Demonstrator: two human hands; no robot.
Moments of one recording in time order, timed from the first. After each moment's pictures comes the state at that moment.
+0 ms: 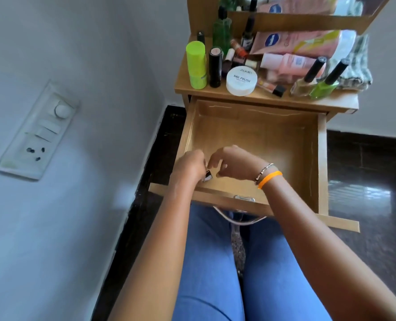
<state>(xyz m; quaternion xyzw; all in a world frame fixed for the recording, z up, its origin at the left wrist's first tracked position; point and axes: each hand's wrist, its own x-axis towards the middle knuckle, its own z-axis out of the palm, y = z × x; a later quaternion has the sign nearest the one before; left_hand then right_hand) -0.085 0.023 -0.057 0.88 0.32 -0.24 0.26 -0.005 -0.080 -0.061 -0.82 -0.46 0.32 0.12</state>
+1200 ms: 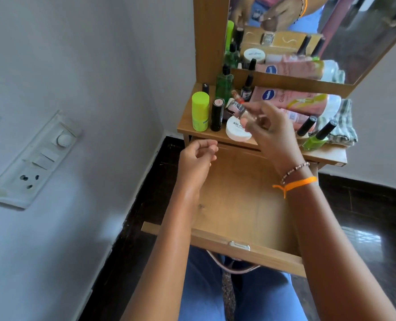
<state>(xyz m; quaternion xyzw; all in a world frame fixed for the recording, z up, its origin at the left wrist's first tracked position) -0.046 0.024 -0.007 0.64 0.35 0.16 0.67 0.073 -0.078 0.024 -0.80 -0.30 0.04 0.51</state>
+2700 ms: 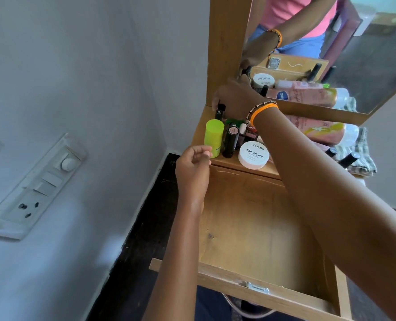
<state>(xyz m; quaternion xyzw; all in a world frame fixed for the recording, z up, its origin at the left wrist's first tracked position) -0.021 0.062 0.002 0.61 0.38 0.26 0.64 0.161 0.062 0.062 -0.85 -0.53 -0.04 -0.02</state>
